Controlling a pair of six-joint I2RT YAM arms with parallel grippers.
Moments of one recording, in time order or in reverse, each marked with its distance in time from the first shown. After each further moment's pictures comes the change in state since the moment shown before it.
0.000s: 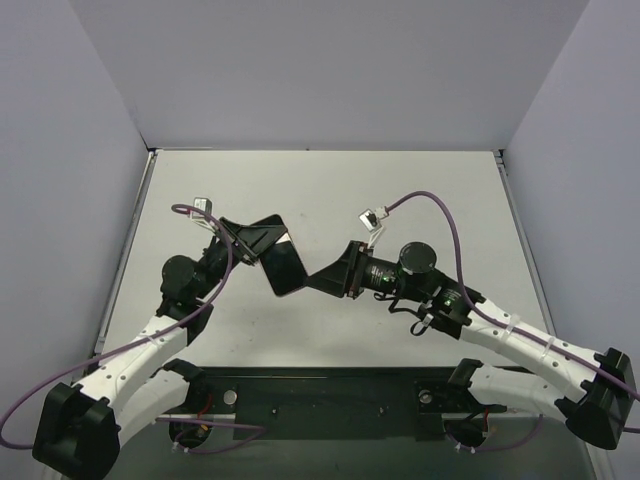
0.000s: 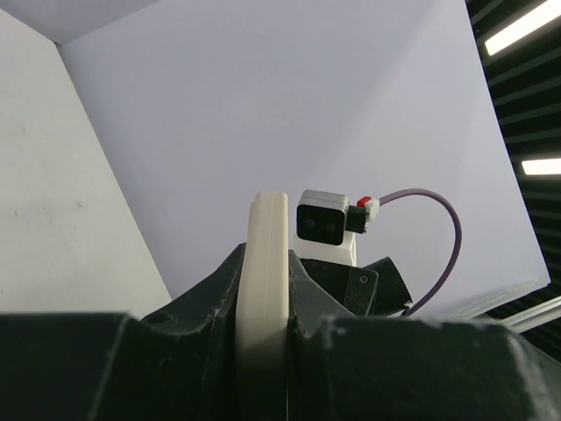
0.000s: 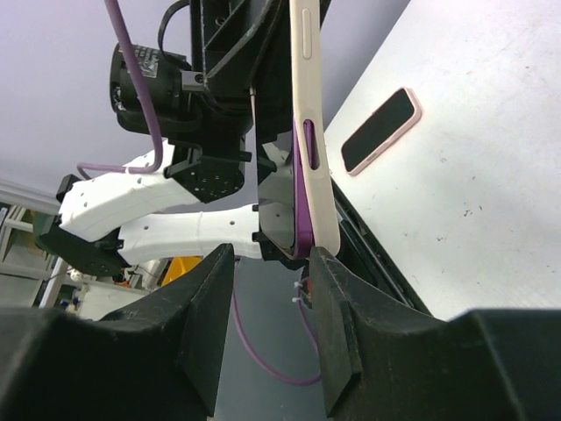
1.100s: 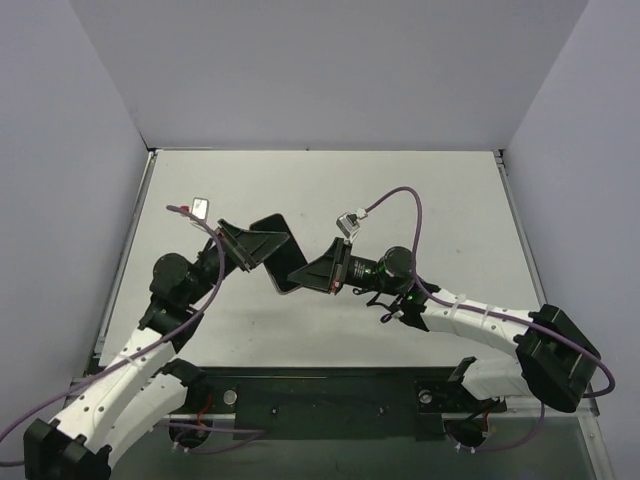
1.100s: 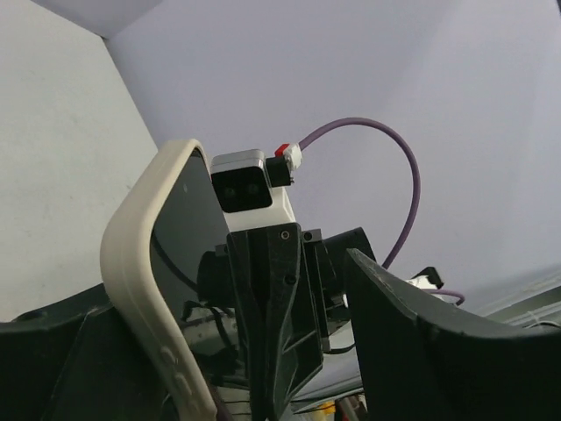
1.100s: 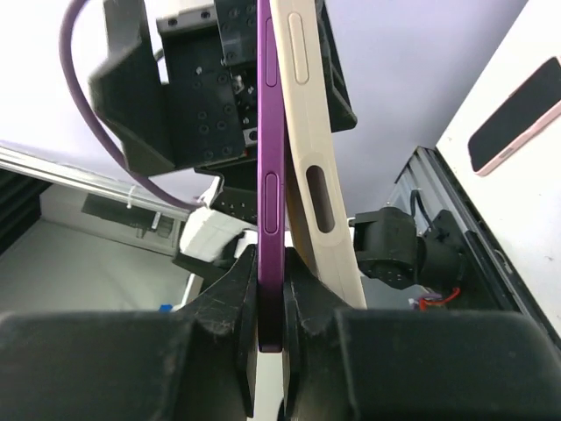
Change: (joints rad) left arm -0.030 -0.111 0.101 -0.320 0.014 0.183; right arm -0.048 0.289 -0.128 0.643 -0.158 0.397
